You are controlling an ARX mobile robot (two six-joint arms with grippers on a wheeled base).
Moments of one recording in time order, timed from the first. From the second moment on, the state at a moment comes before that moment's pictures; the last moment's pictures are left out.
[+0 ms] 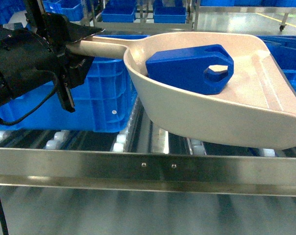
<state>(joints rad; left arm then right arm) -0.21 1.89 0.77 1.28 0.33 -1.54 0.32 0.80 0.40 0.59 0.48 -0.28</state>
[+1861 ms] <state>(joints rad) -0.20 1.89 0.77 1.28 0.33 -1.54 0.32 0.80 0.40 0.58 0.48 -0.28</state>
